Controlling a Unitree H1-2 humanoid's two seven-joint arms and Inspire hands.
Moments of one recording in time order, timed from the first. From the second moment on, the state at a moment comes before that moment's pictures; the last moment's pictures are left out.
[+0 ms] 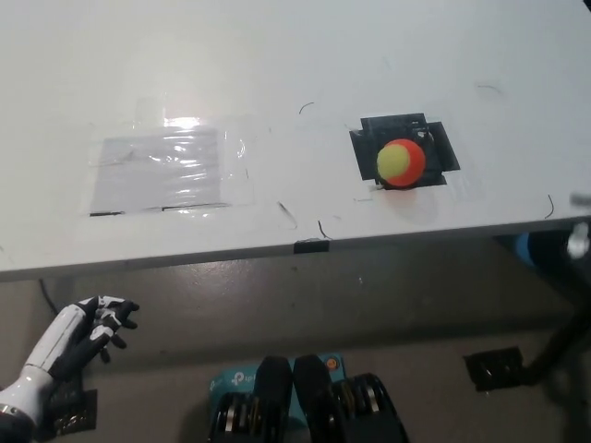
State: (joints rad) left_arm -0.10 0.44 -0.04 0.09 0.08 0.02 -0.16; right_arm -0.31 -0.22 -0.14 0.02 -0.08 0.10 -0.12
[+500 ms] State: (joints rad) left_arm -0.10 0.43 -0.04 0.09 0.09 0.02 -0.17; right_arm -0.60 -0.30 0.04 0.06 -0.12 0.22 0.00
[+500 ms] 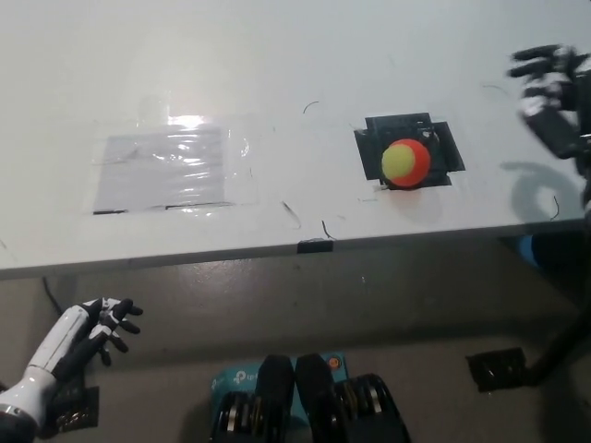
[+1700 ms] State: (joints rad) left_arm -0.13 0.43 -0.03 0.09 0.11 0.02 -0.18; right_arm -0.86 -0.19 0.45 0.61 -0.47 0.30 0.08
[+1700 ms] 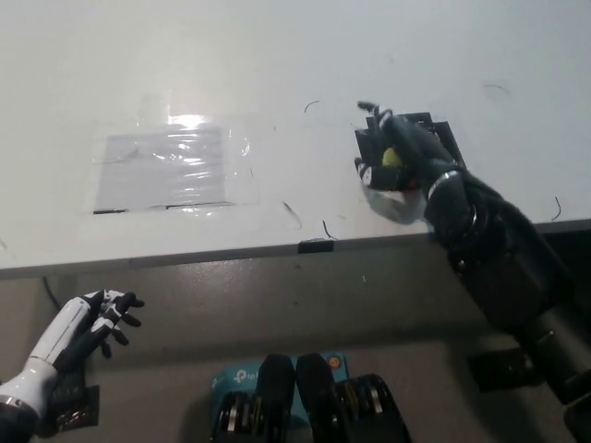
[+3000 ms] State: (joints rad) left_arm -0.15 0.43 -0.03 0.07 0.11 0.02 -0.21; right_arm -0.84 -0.24 0.50 0.90 -0.60 -0.11 -0.16
